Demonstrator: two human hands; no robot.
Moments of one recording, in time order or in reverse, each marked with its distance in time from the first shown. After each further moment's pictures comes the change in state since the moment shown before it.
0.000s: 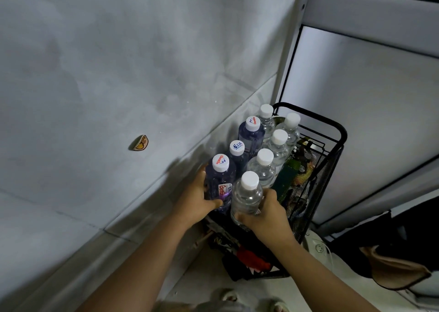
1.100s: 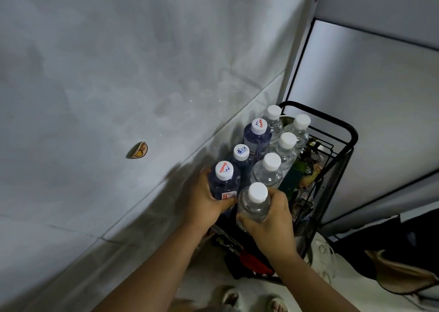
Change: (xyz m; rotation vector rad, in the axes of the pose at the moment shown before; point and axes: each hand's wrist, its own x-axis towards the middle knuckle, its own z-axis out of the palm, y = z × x) left_hand 0.010 -0.001 0.021 -0.105 0.322 0.023; right_hand -0.001 -0.005 0.006 0.026 0.165 -0.186
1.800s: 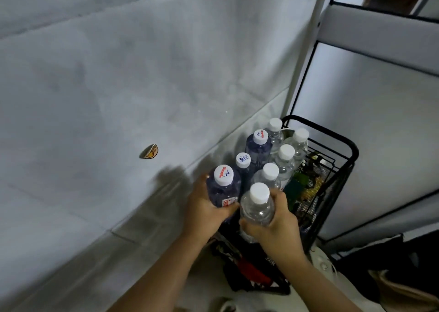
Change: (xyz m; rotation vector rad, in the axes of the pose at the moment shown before) left_hand -0.026 0.024 -0.006 0.016 0.110 0.037; right_hand -0.004 -0.021 -0.030 0.106 -0.157 -0.020
